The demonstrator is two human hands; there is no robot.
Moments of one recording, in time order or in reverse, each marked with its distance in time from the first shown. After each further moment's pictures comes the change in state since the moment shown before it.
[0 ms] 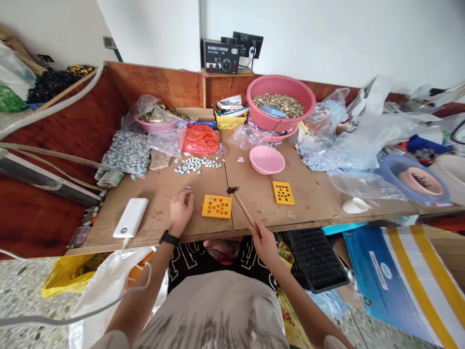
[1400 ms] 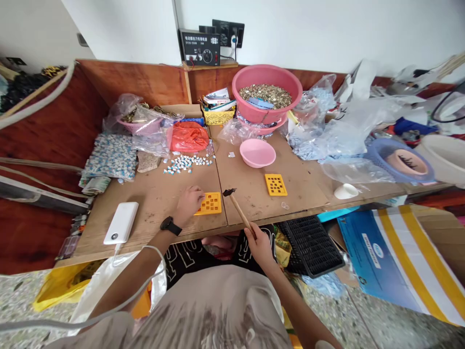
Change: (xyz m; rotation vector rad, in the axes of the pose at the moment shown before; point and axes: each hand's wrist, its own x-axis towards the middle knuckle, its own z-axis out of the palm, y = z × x) left_hand 0.045 0.042 0.025 0.082 -0.364 0.405; right_hand -0.027 0.010 0.009 0.096 0.029 0.058
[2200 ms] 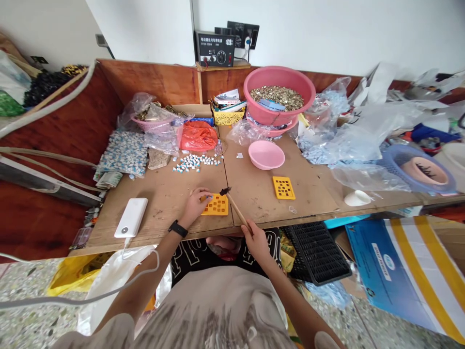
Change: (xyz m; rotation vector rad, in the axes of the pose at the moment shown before) left_hand -0.024 -0.012 0.028 -0.299 0.172 -0.158; right_hand 0.019 -0.005 0.030 -0.039 -0.053 -0.041
